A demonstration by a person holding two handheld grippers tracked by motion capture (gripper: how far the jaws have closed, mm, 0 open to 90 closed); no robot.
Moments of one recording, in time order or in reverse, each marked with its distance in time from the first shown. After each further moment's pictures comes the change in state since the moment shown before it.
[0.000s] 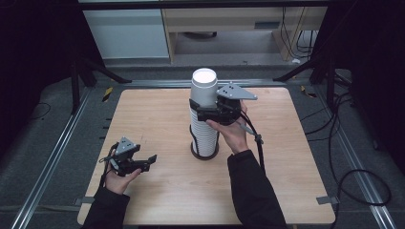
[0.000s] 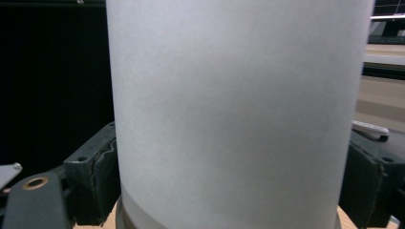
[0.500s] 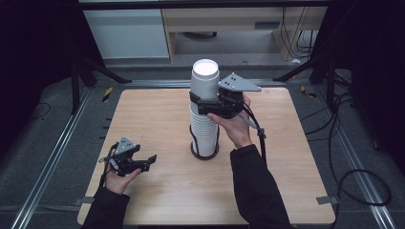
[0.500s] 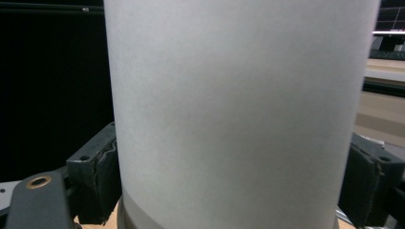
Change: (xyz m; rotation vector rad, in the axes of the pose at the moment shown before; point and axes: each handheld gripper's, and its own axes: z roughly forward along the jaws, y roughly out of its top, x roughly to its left) left arm 0.000 0.000 0.000 0.000 -0.002 -0.004; right arm 0.001 0.028 -0.007 -0.017 0.004 -0.031
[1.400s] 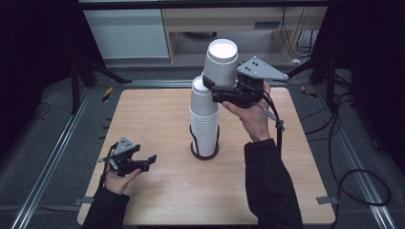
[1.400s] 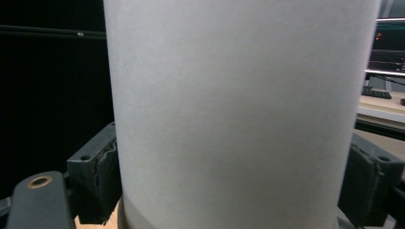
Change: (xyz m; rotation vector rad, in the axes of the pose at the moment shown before) left arm 0.000 0.000 -0.002 -0.005 -0.006 0.002; right arm -0.013 0.049 -0.045 -0.085 -0.049 -0.058
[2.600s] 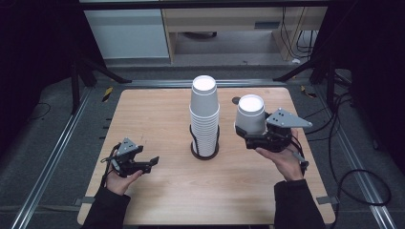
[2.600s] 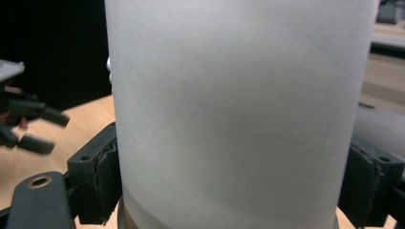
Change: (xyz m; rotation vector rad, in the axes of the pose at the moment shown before) left arm -0.006 0.001 0.002 0.010 -0.037 0.024; right arm -0.025 -0.107 -0.081 0.231 0.003 0.003
